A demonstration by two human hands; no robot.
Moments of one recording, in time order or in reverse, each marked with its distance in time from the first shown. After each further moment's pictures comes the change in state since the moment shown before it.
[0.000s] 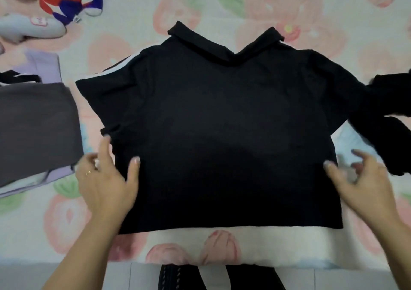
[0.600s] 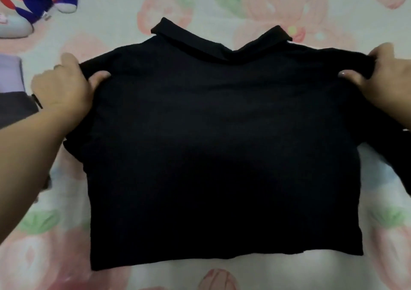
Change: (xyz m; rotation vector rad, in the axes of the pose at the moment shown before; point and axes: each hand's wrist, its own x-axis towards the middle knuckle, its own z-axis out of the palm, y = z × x) left_hand 0.208 0.034 0.037 0.244 0.102 0.162; right_hand 0.200 -0.079 -0.021 -0.329 0.290 -0.382
